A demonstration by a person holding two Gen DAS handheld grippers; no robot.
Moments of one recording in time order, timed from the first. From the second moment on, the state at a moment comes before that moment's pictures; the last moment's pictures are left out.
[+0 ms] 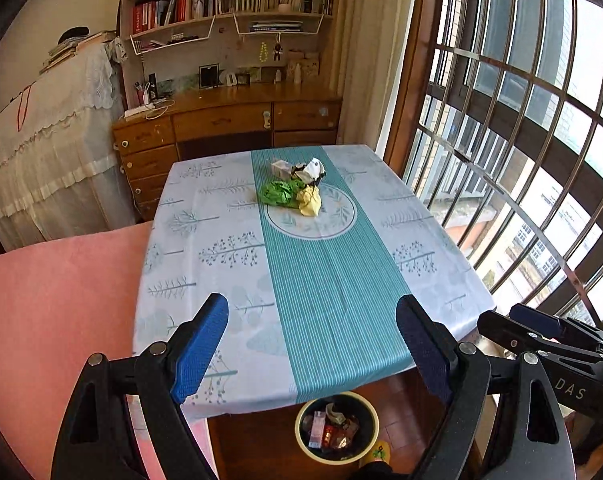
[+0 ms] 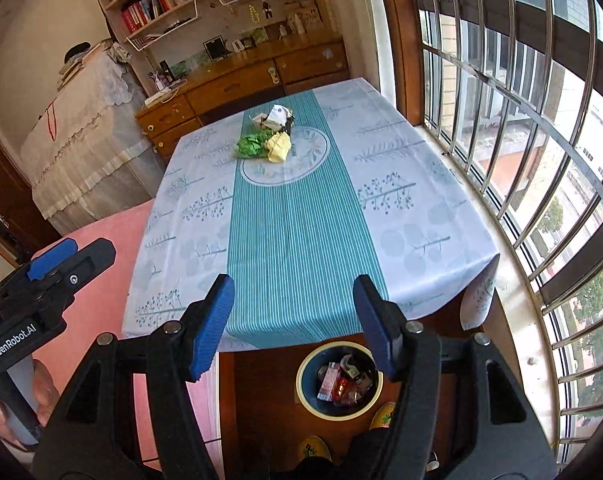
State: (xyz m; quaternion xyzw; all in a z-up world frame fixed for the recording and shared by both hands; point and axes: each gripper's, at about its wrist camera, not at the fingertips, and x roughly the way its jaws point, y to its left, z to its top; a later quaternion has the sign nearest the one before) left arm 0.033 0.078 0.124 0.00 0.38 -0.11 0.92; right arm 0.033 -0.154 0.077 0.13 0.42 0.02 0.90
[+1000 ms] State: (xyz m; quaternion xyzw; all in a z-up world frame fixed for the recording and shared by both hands) left arm 0.454 -0.027 -0.056 -0.09 0.55 0.06 0.83; right arm 0.488 -0.248 -0.052 0.08 0.50 0.19 0.84
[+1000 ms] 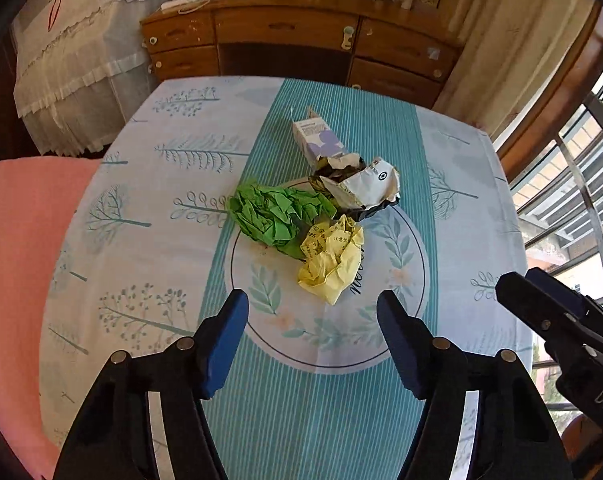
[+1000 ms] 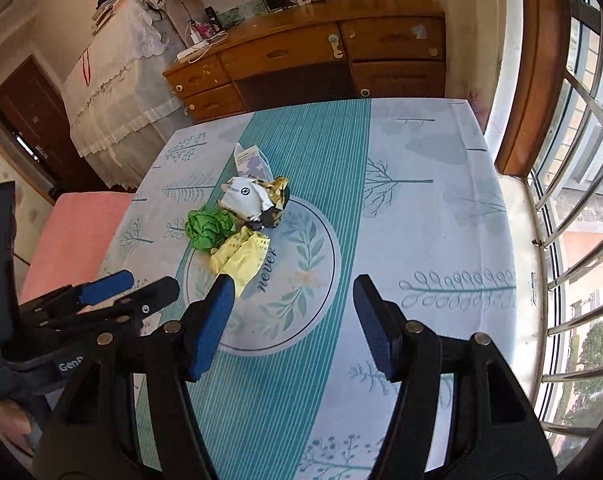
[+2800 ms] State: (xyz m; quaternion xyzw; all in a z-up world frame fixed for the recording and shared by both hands) left arm 0.444 0.034 -0.086 -0.20 0.55 0.10 0.81; right arm 0.571 -0.187 -0.141 0.06 0.53 0.21 0.82
